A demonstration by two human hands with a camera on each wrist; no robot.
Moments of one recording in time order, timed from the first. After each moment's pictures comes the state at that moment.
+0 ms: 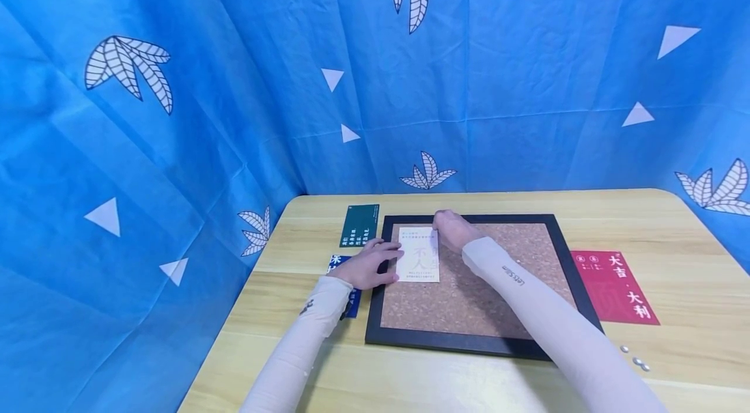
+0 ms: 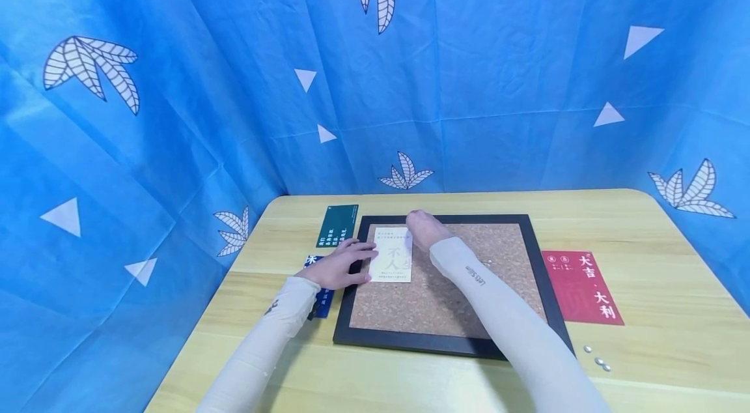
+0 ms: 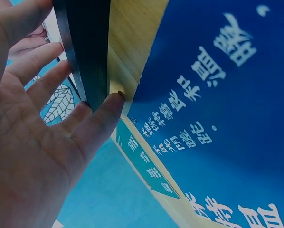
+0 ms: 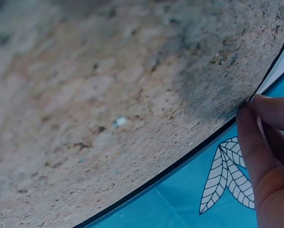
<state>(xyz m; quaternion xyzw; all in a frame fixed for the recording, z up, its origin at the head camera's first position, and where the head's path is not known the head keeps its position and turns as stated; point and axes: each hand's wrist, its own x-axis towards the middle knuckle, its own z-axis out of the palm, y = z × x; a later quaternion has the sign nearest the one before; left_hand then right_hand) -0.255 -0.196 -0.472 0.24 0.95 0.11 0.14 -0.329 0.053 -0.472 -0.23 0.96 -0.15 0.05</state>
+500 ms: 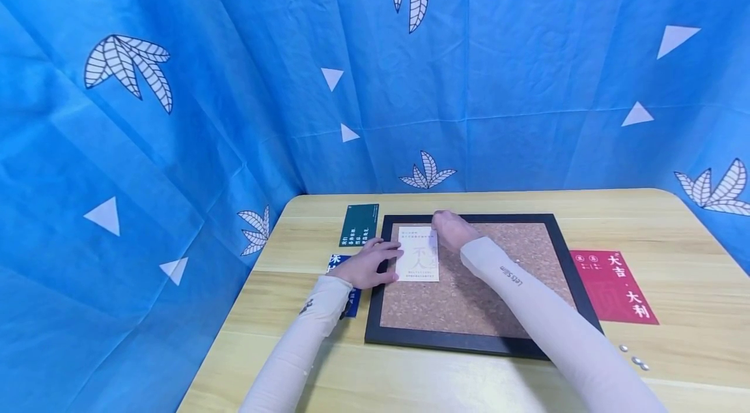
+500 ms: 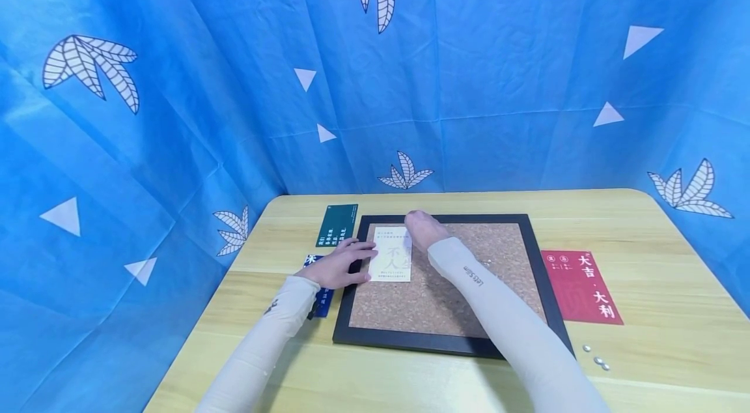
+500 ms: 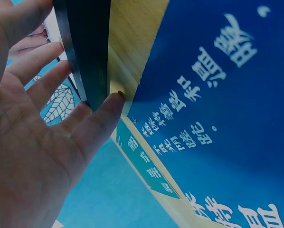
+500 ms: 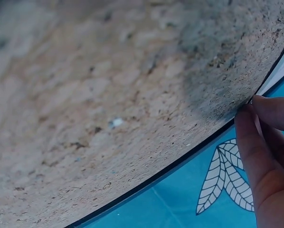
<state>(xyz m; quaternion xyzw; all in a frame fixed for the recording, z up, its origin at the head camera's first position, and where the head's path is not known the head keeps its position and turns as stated) -0.252 -0.195 -0.468 0.25 0.95 0.12 0.14 -0.323 0.052 -0.470 -0.24 0.96 -0.15 0.05</state>
